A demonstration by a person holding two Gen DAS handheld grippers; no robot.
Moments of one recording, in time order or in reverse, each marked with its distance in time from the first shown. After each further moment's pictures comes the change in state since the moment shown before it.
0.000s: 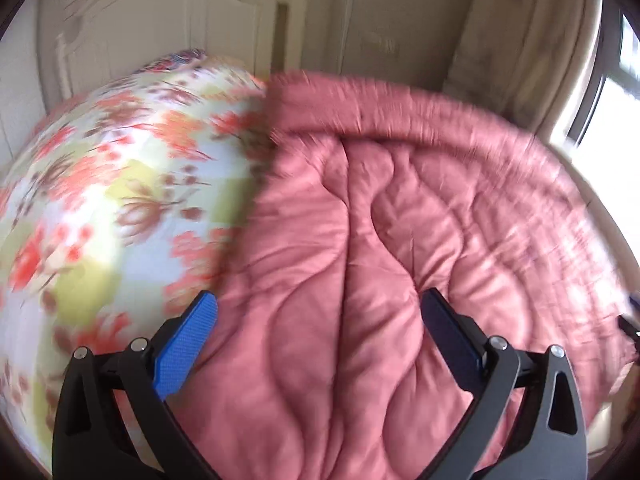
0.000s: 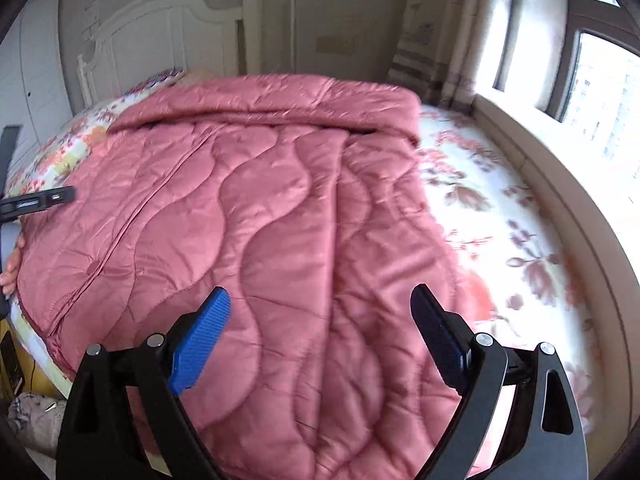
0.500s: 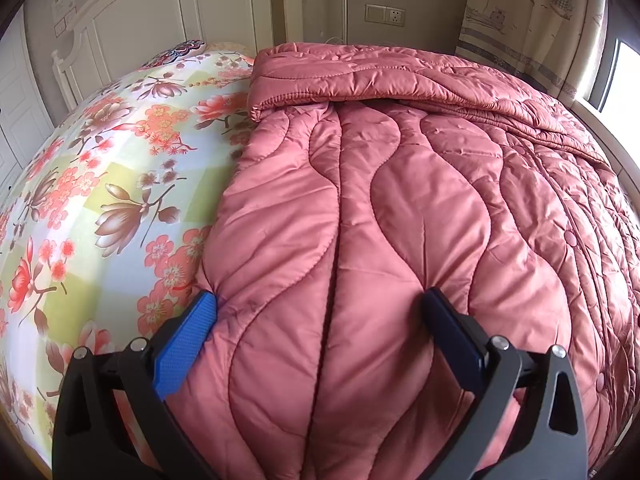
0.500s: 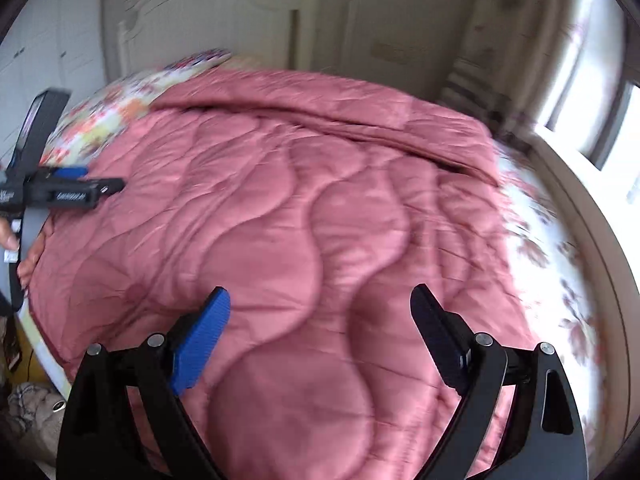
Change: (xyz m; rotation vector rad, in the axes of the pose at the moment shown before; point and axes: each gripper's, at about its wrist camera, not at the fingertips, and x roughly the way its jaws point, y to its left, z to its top) left arm 0.049 -0.034 0.011 0.111 0.118 0.154; right arm 0.031 0.063 0.022 -0.125 0.038 0.063
